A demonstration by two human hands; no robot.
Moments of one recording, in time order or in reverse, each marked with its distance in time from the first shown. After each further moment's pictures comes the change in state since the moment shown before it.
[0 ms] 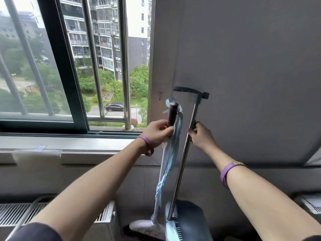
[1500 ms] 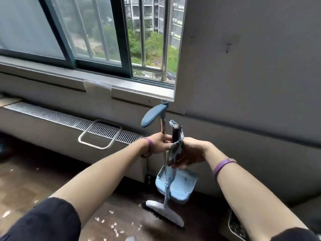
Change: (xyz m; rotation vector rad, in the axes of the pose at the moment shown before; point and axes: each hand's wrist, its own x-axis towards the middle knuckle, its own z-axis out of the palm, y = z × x) left_hand -0.216 -0.032 0.078 0.408 -0.227 -0.410; right_hand -0.182 0.061 0.043 0.316 -1.325 0.442
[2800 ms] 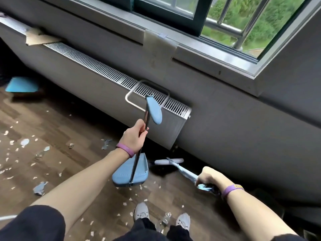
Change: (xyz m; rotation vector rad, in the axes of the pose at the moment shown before) left_hand -0.208 -0.283 -0.035 -0.272 0.701 -0.378; right_hand 0.152 0.086 0.187 -0.881 0.327 0.514
